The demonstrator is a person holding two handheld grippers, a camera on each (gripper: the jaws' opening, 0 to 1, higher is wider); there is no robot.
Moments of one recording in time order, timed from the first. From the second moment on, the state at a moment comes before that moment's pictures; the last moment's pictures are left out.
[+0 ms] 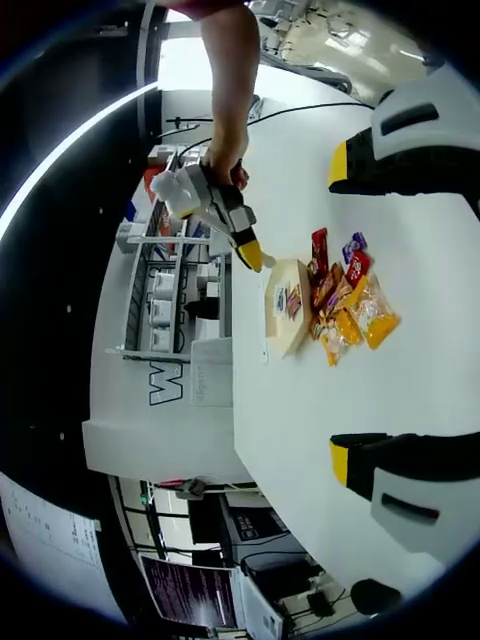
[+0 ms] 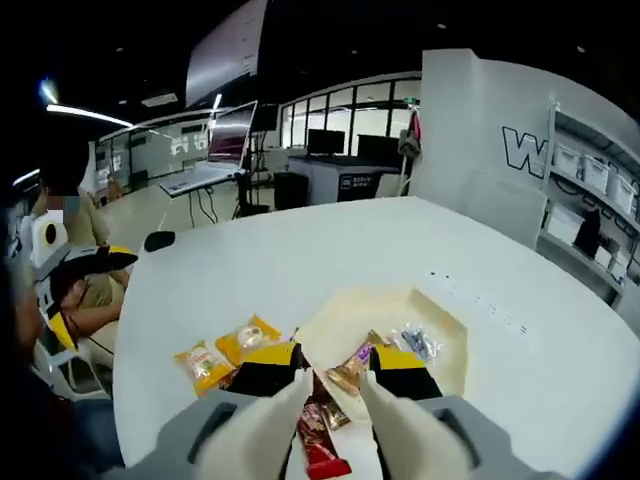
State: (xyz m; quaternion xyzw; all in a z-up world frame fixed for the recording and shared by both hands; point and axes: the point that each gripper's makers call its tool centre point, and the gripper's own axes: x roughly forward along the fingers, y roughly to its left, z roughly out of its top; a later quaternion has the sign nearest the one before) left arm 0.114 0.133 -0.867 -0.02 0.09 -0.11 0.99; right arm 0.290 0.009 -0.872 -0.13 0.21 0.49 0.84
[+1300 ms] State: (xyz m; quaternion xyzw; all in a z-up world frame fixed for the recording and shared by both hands) left arm 0.108 0.126 -0.868 0.01 0.10 -0.12 0.99; right arm 0.269 -0.003 -0.957 -0.17 0.28 0.50 0.80
